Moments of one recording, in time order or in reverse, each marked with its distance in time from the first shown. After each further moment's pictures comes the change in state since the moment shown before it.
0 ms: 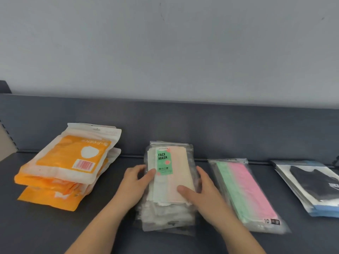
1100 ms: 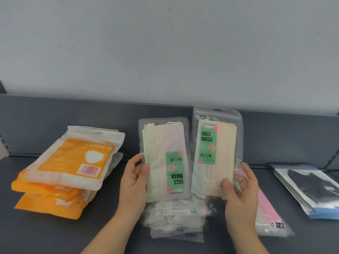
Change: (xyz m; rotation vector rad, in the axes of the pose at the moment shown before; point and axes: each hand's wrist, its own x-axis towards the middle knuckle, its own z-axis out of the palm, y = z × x) left_hand -0.015 0.011 0.000 -0.707 0.188 0.229; right_hand -0.001 0.023 -0.008 0.510 0.626 -0.315
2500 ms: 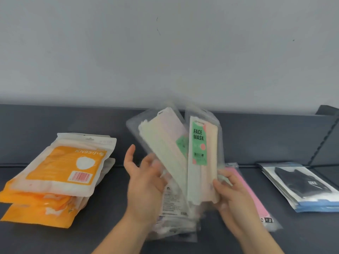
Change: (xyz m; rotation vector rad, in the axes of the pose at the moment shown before) left_hand -0.023 0.046 0.045 -0.702 -0.173 -0.065; right_hand 0.000 -0.042 -0.008 0.356 -0.273 0.420
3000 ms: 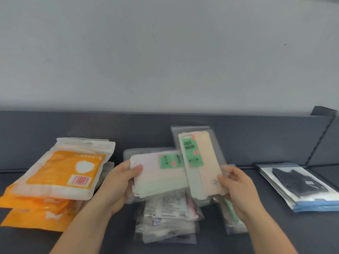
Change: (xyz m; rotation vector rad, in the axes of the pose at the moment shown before) left_hand 0.037 0.041 -0.050 0.607 0.079 -0.435; right_hand 0.031 -0.013 -0.023 -0.441 0.187 -0.055
